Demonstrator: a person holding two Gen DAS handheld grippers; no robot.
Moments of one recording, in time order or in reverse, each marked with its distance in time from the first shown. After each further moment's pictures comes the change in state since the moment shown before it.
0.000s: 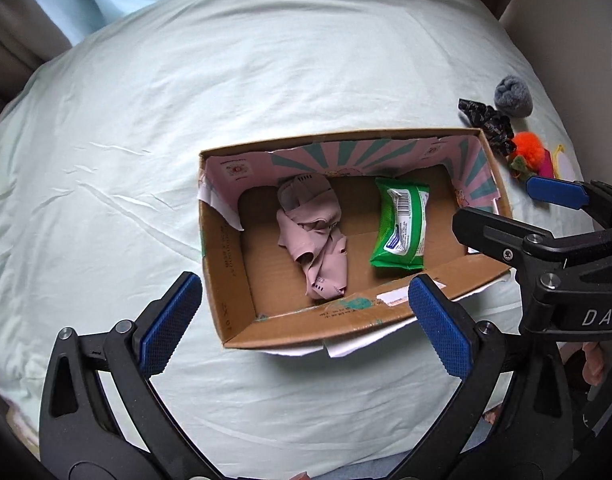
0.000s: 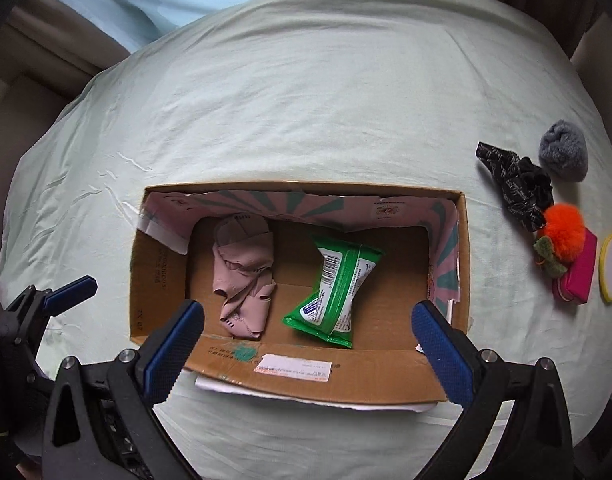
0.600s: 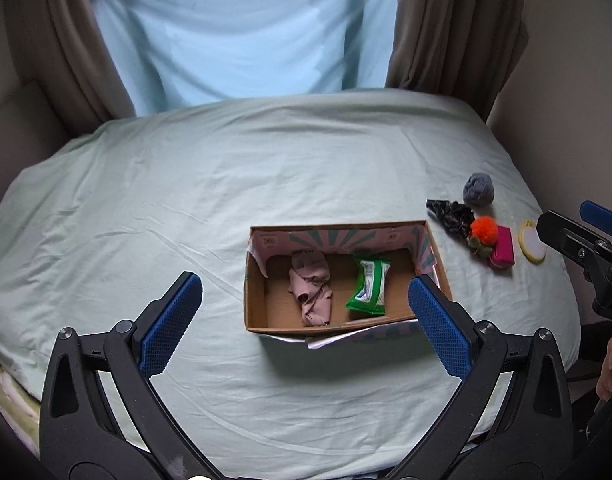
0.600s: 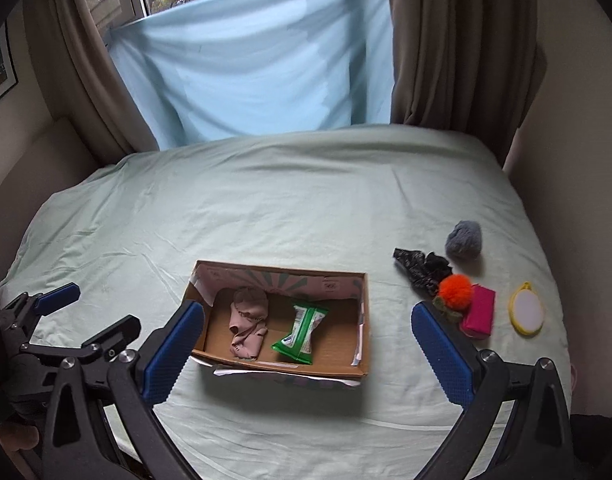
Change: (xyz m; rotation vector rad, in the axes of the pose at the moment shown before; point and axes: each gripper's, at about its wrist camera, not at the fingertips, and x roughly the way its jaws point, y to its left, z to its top) left arm -0.183 -0.040 -0.063 -0.086 -0.404 0.101; right arm -0.197 0.003 -0.083 -0.036 -0.467 -0.099
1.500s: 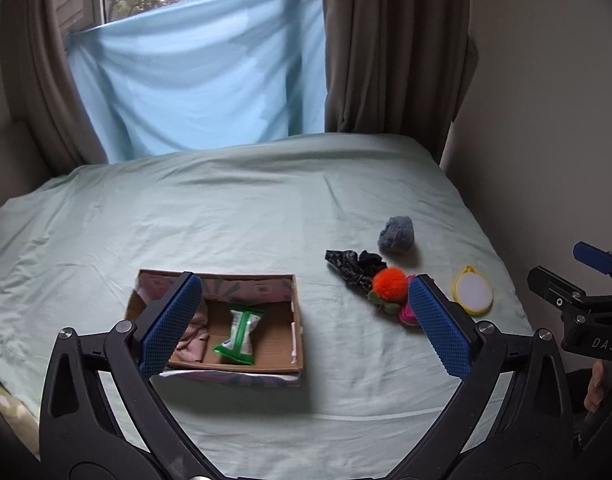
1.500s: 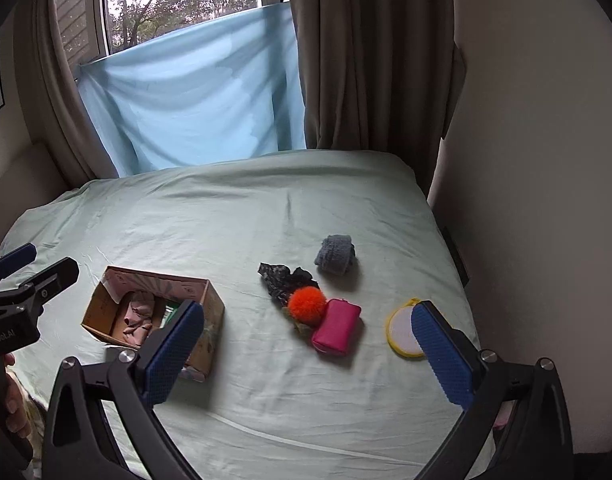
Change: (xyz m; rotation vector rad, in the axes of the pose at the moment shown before) left arm -0.001 -0.247 0.012 0.022 -0.149 -0.026; right arm -0.050 -0.248 -0.033 -0.003 -0.095 -0.074
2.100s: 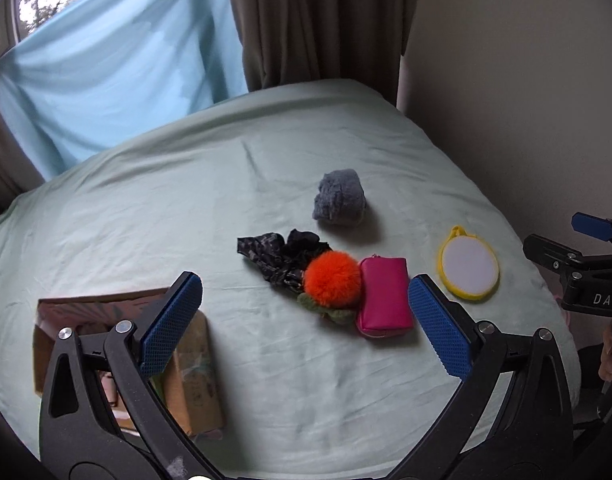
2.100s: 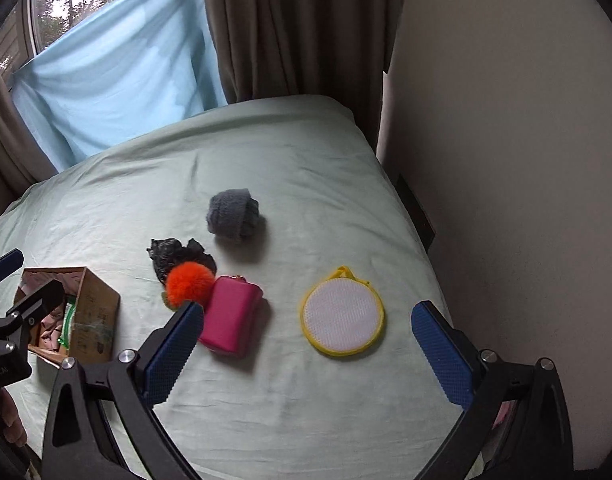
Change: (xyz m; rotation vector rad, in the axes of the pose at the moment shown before) left arm 0.183 -0.117 -0.035 0.189 0.095 -0.102; right arm 0.130 -0.135 -0.040 0.135 0.109 -0.098
